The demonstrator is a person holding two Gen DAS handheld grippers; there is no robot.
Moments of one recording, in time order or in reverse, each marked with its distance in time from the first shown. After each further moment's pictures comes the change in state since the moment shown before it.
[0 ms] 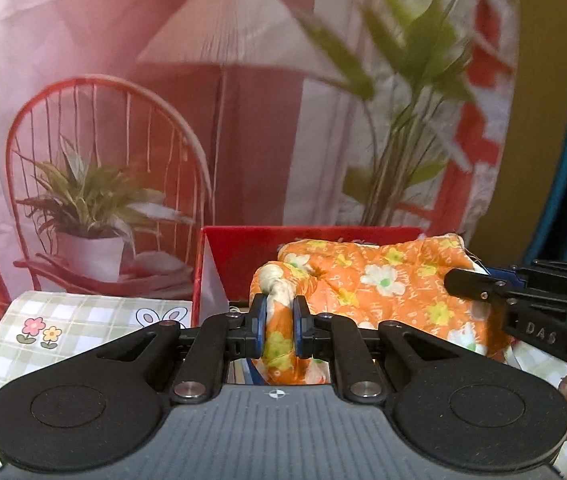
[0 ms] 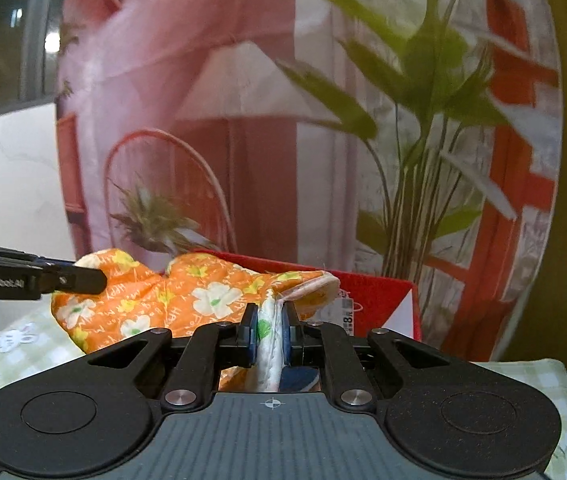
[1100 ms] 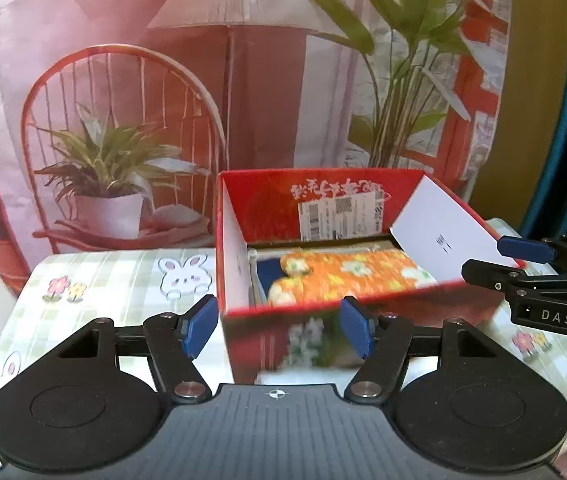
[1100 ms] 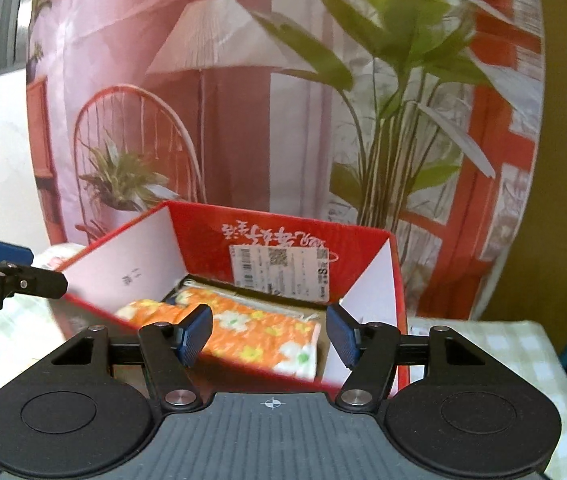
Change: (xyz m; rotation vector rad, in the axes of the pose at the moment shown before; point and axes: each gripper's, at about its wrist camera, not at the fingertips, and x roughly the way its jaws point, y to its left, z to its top) left arm -0.043 0.011 -0.034 0.048 0.114 0.023; right arm -0.007 0.004 -0.029 0.018 0.099 -0.090
